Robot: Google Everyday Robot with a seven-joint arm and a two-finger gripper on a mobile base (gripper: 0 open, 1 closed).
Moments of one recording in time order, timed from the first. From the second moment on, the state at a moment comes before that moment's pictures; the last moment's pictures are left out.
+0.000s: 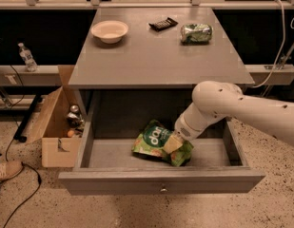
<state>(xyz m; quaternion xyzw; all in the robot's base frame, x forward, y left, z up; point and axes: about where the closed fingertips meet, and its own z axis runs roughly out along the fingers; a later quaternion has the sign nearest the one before) 0.550 -0.092 0.621 -0.47 0.86 0.14 0.14</state>
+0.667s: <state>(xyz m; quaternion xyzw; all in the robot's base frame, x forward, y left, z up) 0.527 -0.228 0.775 -0.44 0.86 0.10 0.25</state>
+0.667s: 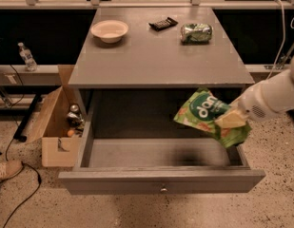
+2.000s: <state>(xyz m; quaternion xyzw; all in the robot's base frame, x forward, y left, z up) 0.524 -0.309 0.876 -0.41 0.85 0.07 0.33</state>
